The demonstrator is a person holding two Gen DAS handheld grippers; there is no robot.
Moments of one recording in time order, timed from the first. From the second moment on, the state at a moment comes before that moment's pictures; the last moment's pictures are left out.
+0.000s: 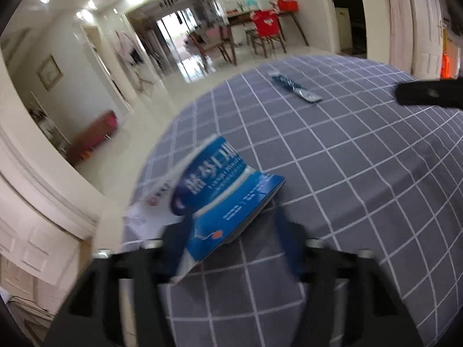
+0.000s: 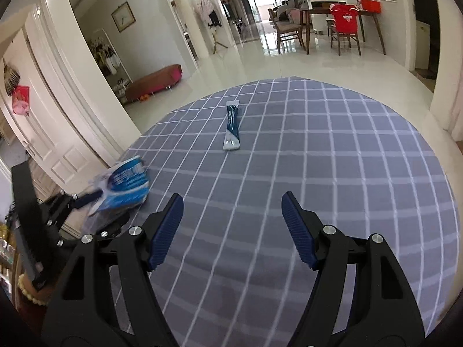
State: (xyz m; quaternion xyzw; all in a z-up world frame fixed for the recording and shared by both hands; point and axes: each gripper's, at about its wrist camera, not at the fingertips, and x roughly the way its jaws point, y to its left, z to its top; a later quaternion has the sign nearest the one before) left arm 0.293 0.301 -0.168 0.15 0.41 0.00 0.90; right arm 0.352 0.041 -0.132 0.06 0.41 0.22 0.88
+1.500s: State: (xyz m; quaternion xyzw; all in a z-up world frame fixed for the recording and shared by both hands) left arm 0.213 0.057 -0.042 0.06 0.27 -0.07 0.96; right arm 0.210 -0.188 -0.077 0.14 0.33 0.18 0.92
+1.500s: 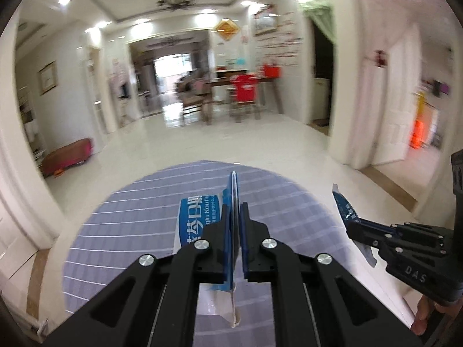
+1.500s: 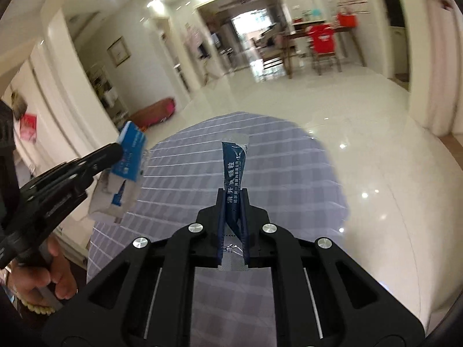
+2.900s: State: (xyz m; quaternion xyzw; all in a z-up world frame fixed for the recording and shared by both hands) left arm 0.156 -0.266 -0.182 0.18 0.38 -0.30 0.85; right arm 0.062 -0.442 -0.185 0.29 0.34 -0.06 0.89
